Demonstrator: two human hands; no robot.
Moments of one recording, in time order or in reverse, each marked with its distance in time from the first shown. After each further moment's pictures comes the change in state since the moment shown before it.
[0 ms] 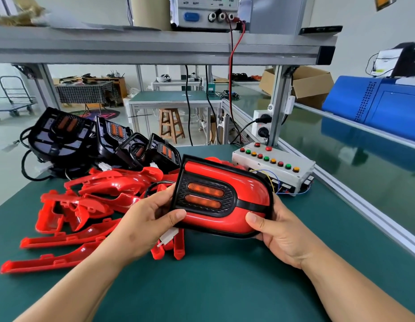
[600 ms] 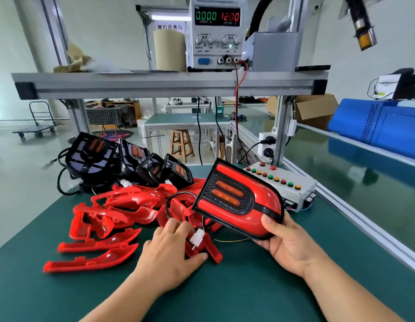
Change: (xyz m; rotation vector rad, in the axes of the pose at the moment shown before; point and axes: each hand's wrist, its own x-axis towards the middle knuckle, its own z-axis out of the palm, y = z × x) left_hand -0.028 0.021 0.037 1.082 0.115 -0.363; right_hand -0.005 -0.010 0.000 0.197 0.060 0.014
